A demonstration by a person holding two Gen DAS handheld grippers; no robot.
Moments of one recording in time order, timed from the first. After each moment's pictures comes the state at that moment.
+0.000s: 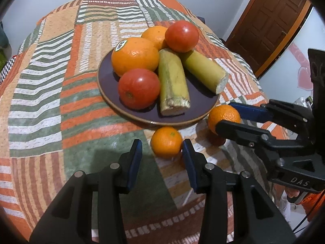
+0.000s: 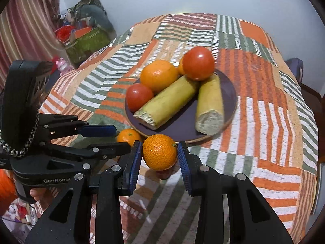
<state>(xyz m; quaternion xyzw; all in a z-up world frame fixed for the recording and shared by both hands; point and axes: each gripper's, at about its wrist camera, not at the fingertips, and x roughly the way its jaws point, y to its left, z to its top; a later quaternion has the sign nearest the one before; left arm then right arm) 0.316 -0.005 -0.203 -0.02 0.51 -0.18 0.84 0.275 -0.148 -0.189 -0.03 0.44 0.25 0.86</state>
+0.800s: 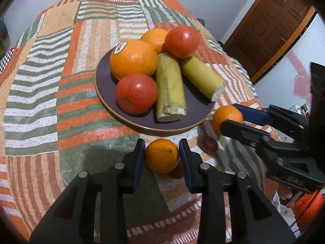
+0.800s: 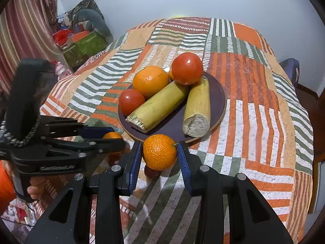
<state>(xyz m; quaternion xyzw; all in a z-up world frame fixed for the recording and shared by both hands) 0.318 -0.002 -0.195 -0.05 0.52 -0.19 0.83 0.274 -0.159 -0.181 -0.02 0.42 0.25 0.87</state>
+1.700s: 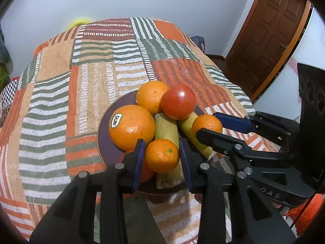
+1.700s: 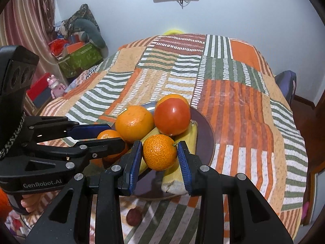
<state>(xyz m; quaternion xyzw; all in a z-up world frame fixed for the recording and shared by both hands) 0.377 -0.017 -0.156 -0.02 0.46 -0.17 0.87 0.330 -0.154 -0.158 -0.03 0.39 0.23 0.89</state>
